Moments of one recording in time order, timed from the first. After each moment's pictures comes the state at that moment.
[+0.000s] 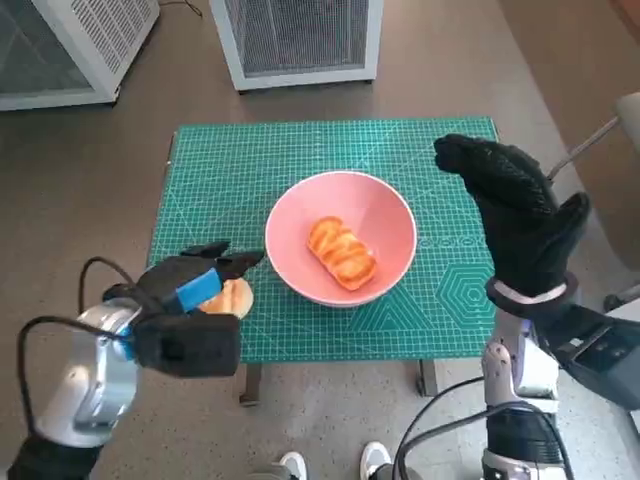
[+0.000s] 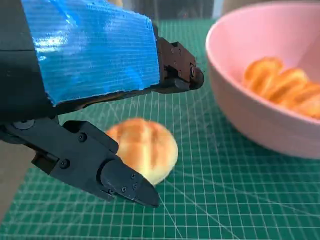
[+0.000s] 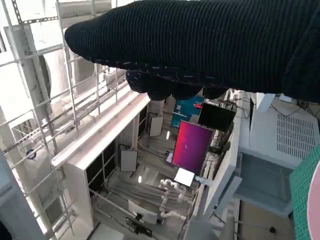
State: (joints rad) left arm -0.32 0.63 -0.23 -0.10 0.62 0.23 -0.62; right arm -0.49 -0.12 -0.14 0.20 0.43 -0.53 0.54
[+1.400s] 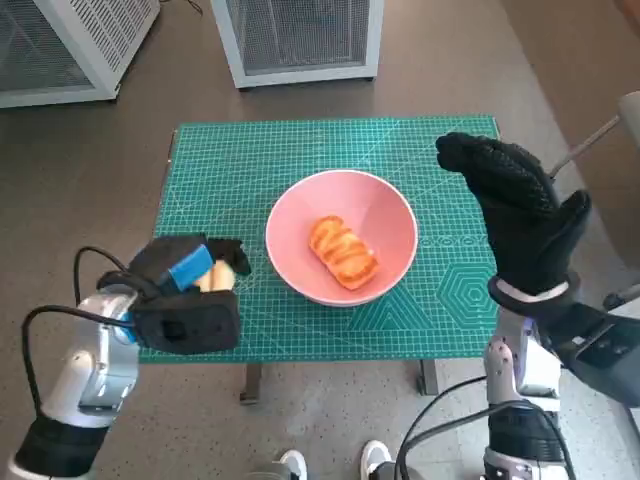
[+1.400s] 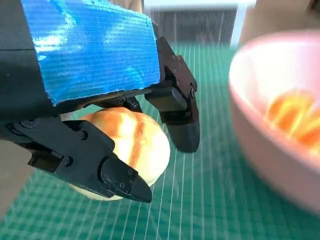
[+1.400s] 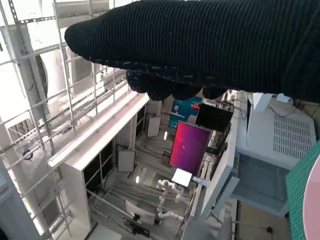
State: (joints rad) left arm -0.34 0.65 -0.14 -0.17 0.61 0.23 -0.49; right arm -0.50 -0.12 -0.14 0.21 0.43 -0.53 0.55
